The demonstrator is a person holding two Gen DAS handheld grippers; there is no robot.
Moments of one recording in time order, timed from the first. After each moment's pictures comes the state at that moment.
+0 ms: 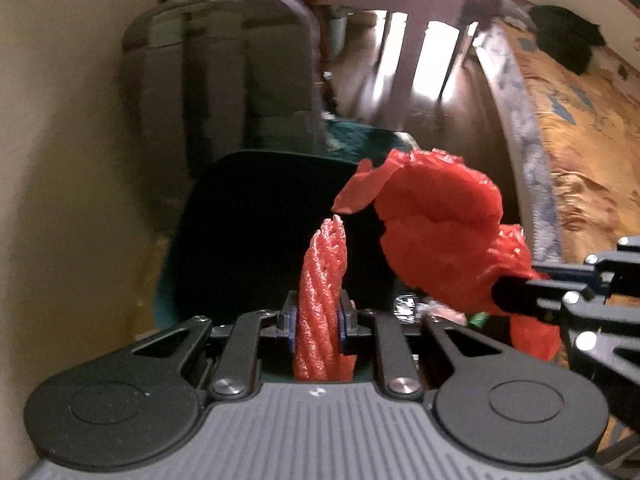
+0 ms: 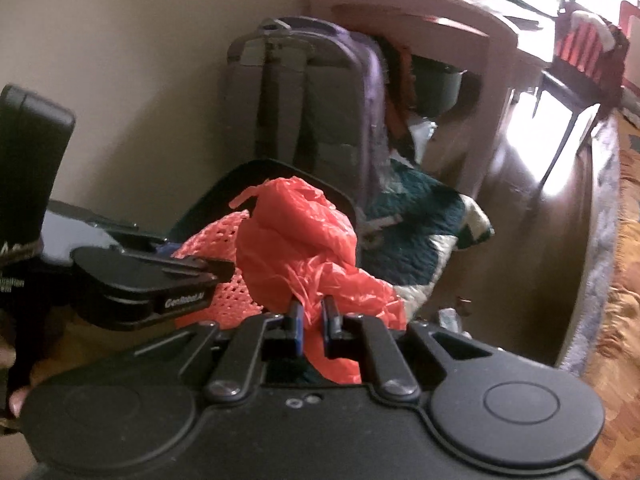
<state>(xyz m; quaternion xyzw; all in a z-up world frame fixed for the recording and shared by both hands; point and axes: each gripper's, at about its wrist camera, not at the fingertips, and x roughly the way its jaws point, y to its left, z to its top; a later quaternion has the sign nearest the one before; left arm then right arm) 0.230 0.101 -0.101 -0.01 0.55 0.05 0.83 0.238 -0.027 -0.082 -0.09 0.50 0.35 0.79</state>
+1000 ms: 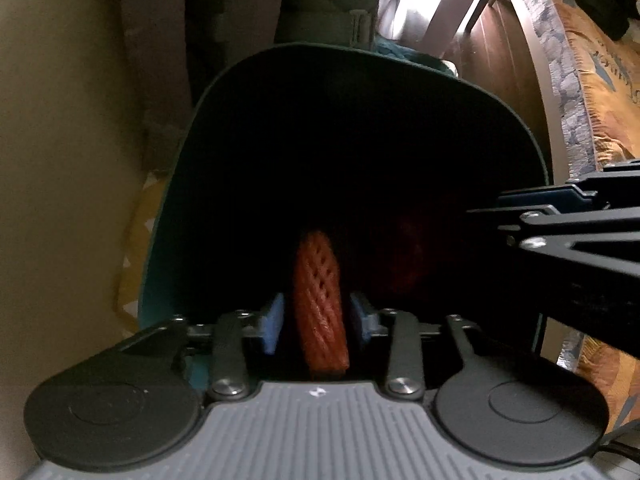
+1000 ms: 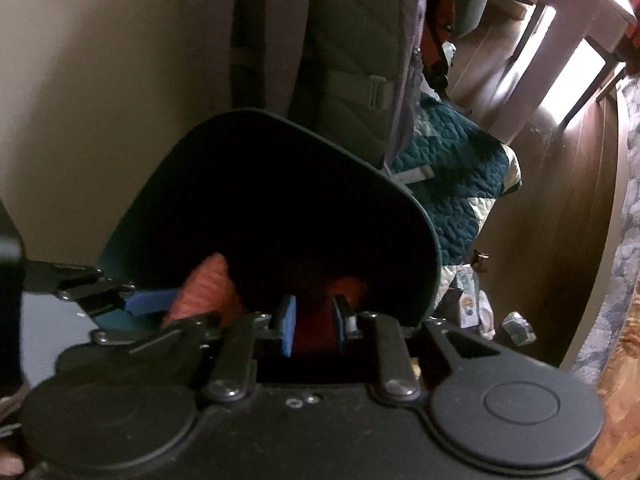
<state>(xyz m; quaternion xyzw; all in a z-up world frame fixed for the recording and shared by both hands) 0.278 0.169 -0.205 -0.04 0.64 0.03 0.77 0.311 0.095 -0.184 -0.14 0.61 0.30 0.72</state>
